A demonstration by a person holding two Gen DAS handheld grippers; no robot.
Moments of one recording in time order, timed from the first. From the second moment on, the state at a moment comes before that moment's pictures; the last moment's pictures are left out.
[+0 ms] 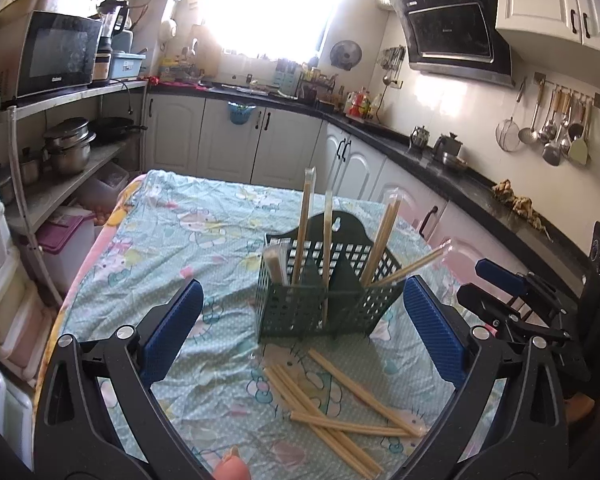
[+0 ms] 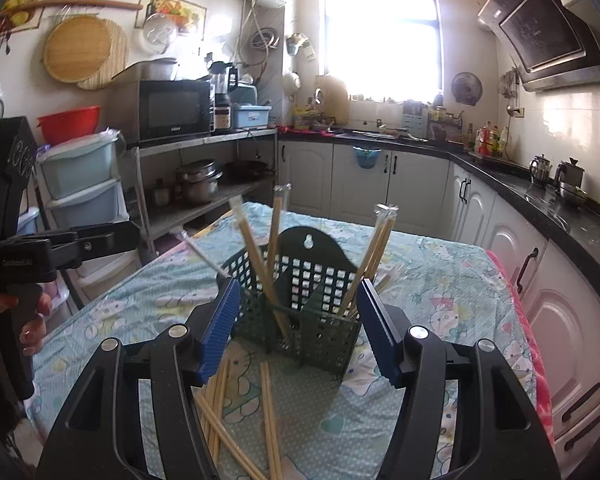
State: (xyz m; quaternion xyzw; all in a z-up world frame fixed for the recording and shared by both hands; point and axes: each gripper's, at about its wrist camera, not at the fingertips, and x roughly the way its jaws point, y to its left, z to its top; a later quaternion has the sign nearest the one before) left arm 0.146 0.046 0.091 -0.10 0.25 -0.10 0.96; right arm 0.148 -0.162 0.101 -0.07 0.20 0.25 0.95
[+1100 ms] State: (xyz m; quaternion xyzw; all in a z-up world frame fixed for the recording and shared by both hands) left arm 0.165 0.049 -0.001 -0.12 0.38 -0.11 0.91; right arm 0.125 -0.121 0.015 -0.15 0.31 0.32 0.88
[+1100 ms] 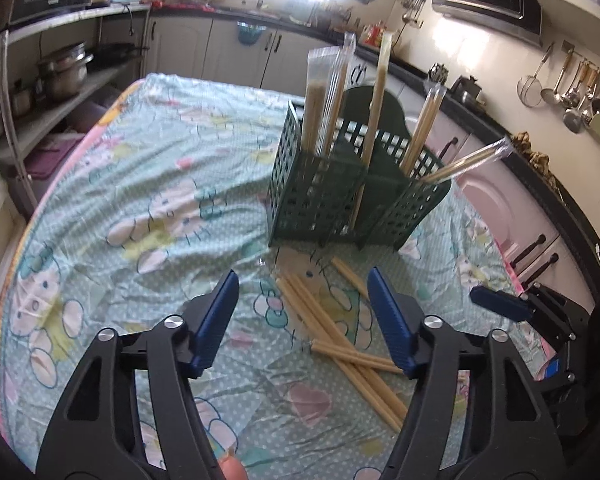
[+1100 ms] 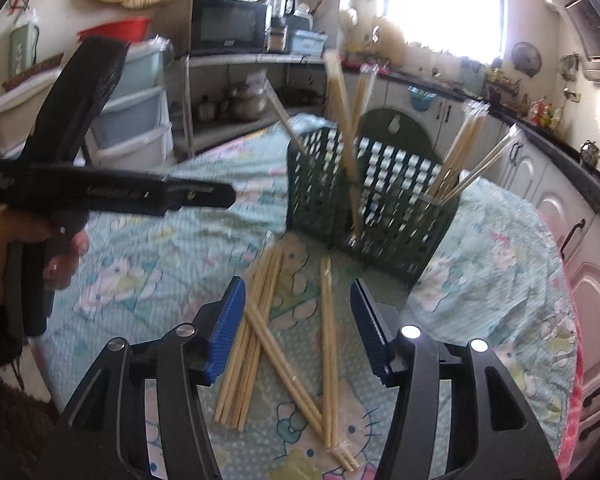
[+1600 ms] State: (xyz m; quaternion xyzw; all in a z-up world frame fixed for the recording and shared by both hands) left arm 0.195 0.045 -0.045 -0.14 0.45 -0.12 0.87; right arm 0.135 -0.111 -0.042 -0.22 0.39 0.33 0.83
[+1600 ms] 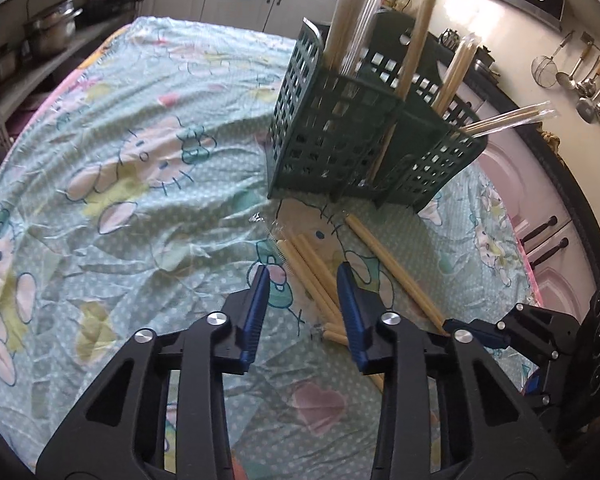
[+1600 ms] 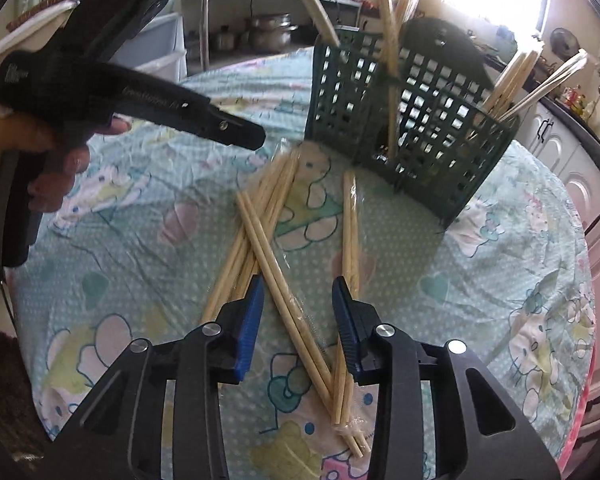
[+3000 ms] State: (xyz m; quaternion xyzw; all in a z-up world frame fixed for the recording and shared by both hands) left arm 0.258 0.114 -0.092 -0.36 0.47 -0.15 0.79; right arm 0.150 -0.100 -0.016 -0.16 0.41 0.35 0.82
